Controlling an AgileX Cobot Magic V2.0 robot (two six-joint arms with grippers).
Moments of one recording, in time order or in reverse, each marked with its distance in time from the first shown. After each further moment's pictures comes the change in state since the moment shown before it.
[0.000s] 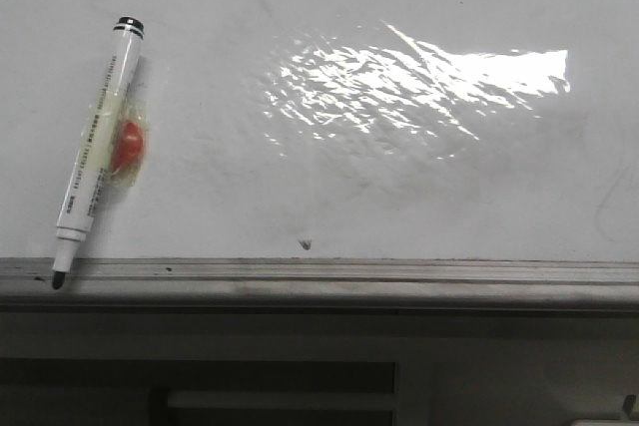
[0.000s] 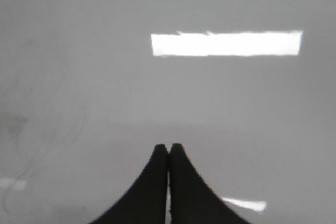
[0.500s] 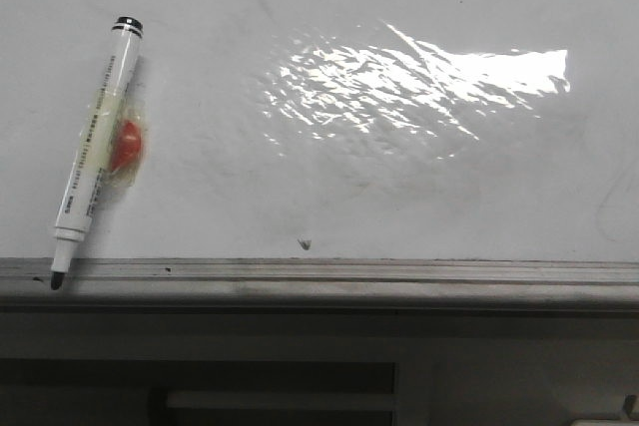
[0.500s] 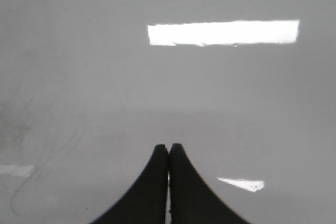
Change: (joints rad) left arm 0.000 0.009 -0.117 -0.064 0.002 -0.028; right arm 0.004 0.032 -0.139 0.032 0.219 0.000
